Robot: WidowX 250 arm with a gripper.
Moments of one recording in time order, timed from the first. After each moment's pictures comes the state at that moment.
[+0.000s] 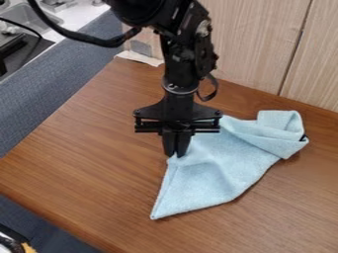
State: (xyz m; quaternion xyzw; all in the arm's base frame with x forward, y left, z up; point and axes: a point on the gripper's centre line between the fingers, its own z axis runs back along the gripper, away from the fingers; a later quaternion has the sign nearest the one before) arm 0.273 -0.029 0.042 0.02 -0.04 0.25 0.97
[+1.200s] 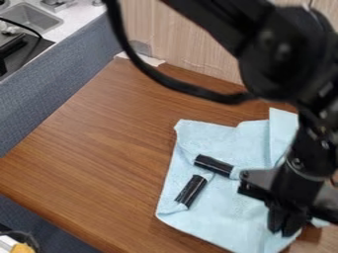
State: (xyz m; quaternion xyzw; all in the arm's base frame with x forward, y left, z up) arm 0.230 -0.180 0.037 -0.02 -0.05 0.04 1.00
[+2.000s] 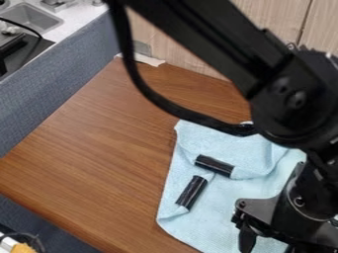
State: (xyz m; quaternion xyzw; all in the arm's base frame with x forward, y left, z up) arm 0.201 -0.183 0.027 0.01 -0.04 0.04 1.00
